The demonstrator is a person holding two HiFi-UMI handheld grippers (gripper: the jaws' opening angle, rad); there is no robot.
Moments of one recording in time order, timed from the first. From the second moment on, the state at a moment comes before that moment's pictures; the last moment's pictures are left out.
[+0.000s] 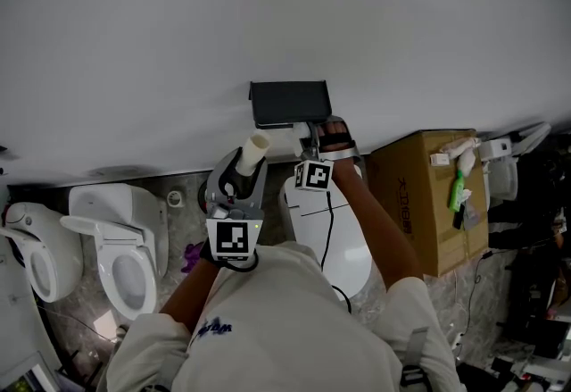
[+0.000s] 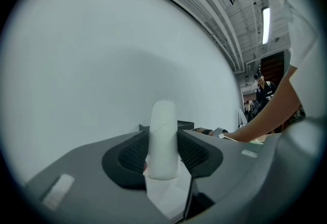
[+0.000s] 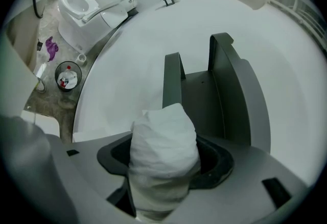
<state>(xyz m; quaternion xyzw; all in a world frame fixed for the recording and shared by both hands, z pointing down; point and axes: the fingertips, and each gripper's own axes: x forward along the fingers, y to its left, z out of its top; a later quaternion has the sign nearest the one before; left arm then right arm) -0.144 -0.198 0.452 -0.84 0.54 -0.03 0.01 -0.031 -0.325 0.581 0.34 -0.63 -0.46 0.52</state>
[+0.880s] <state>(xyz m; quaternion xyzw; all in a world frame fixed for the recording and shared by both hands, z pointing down) -0.162 -0.192 0.465 -0.83 0.55 -0.04 0.00 -0.074 -0.314 0.579 0.32 -0.63 -0.49 0.51</state>
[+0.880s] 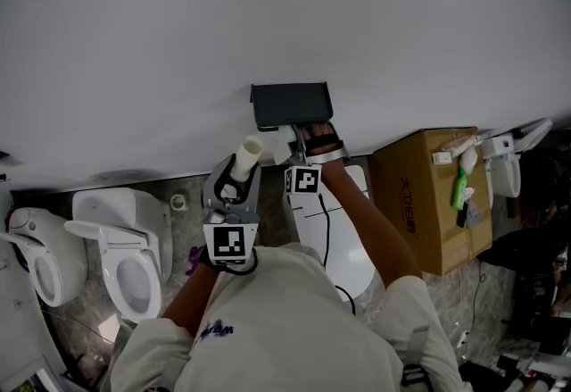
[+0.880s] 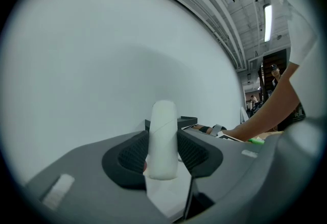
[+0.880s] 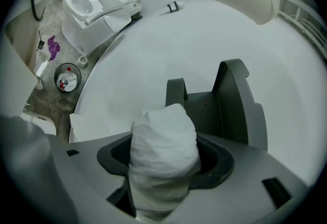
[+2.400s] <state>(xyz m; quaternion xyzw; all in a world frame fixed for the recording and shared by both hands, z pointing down) -0.164 -0.184 0.461 -0.84 0.54 -0.04 0.00 -0.114 -0.309 0.577 0.32 -0.64 -0.50 0.50</state>
